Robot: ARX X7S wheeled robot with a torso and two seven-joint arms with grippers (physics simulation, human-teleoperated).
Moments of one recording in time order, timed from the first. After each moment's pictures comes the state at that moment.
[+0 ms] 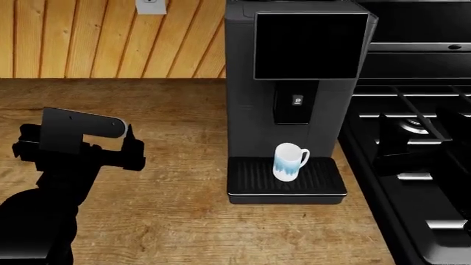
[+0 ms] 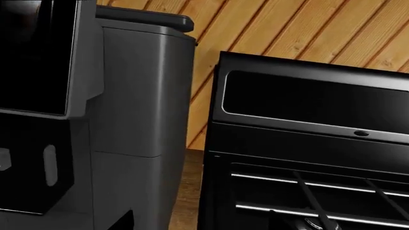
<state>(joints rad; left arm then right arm) -0.53 -0.34 0.00 0.62 -0.05 -1.20 0.06 0.56 0.43 0.40 -0.85 0.32 1.42 -0.28</state>
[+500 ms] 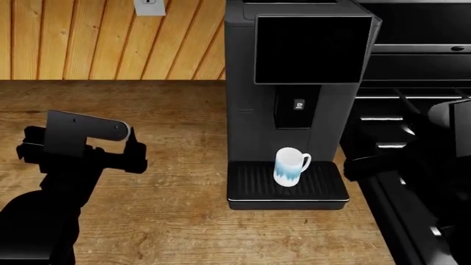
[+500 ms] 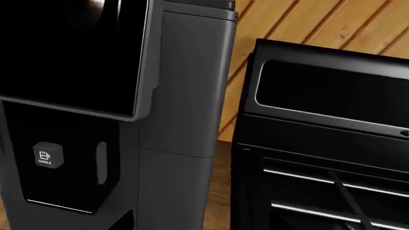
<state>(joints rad) -0.52 -0.34 0.00 0.61 -0.06 -1.19 0.06 0.63 0.47 0.35 -0.84 0.75 1.53 0.07</state>
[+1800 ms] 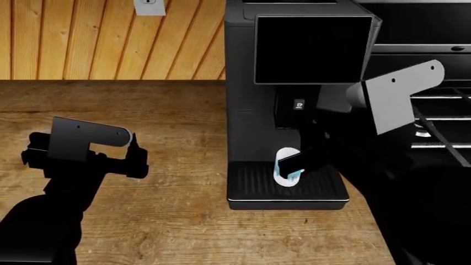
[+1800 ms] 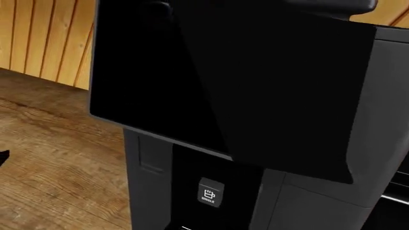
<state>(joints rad) -0.48 -0.35 0.00 0.58 -0.08 -1.14 0.05 0.87 0.49 0.01 -0.60 1.51 1.41 0.75</state>
